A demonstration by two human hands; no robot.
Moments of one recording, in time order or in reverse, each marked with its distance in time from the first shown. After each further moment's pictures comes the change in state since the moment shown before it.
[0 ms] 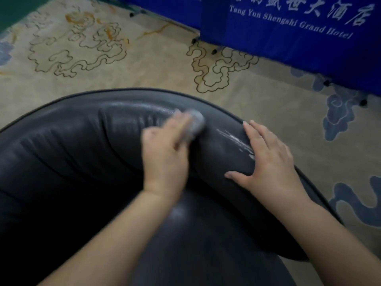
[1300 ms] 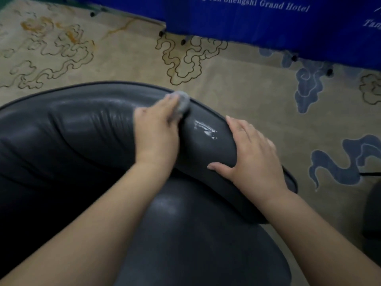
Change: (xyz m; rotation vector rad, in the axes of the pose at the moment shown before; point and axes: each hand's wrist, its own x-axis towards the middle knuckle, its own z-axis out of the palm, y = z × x) left_hand 0.006 0.050 0.038 0.037 -0.106 0.071; right_hand -0.049 0.036 -0.001 0.002 0.092 0.110
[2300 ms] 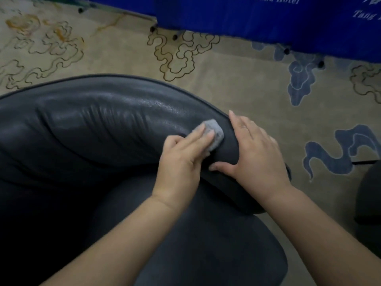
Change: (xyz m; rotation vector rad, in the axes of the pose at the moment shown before) left_hand -0.074 0.025 0.012 -0.152 -0.169 0.235; right_hand -0.017 0.013 0.001 -0.007 0.012 0.023
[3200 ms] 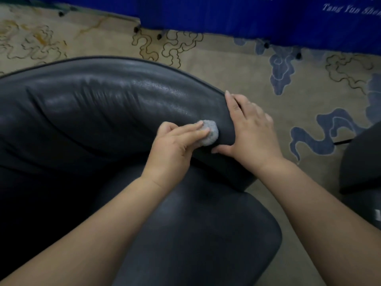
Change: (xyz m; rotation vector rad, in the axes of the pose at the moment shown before) left_hand -0.034 -0.005 -0.006 -0.101 -0.051 0.138; right_hand -0.032 0.010 0.004 -0.199 0.007 0.025
